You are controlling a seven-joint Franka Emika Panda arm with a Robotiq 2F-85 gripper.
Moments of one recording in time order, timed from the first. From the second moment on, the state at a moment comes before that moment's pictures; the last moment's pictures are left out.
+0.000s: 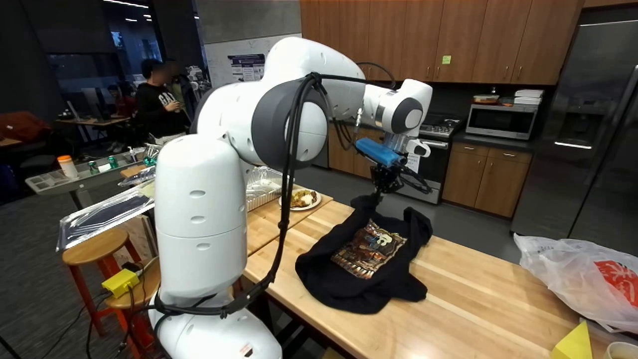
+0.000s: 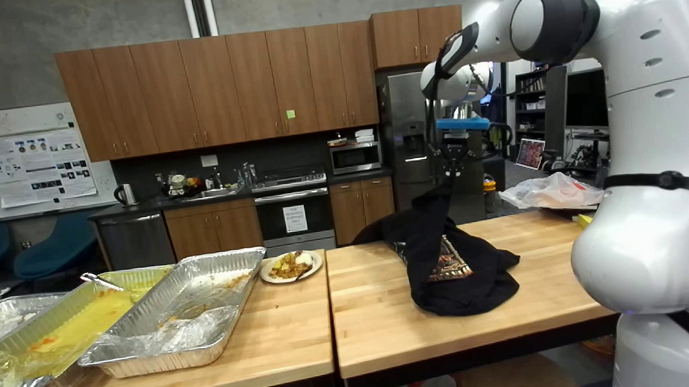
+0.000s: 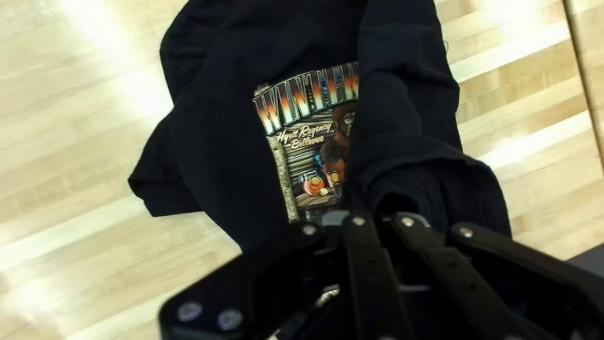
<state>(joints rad) -0.10 0.17 -0.10 -1.71 0.20 1.74 0.27</state>
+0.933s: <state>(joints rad) -0.01 0.37 -0.14 -1.73 -0.12 1.89 0.83</state>
